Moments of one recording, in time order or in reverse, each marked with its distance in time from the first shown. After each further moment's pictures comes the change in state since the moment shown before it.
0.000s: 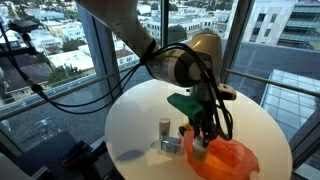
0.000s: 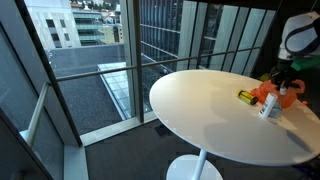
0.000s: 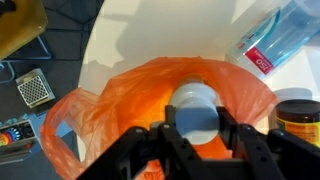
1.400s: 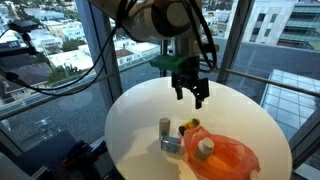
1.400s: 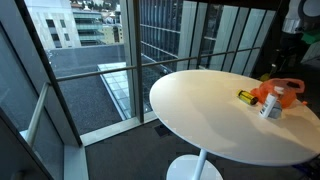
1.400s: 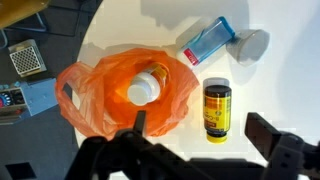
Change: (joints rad) arm 0.086 -0.268 0.061 -0.038 -0.031 -0.186 -0.020
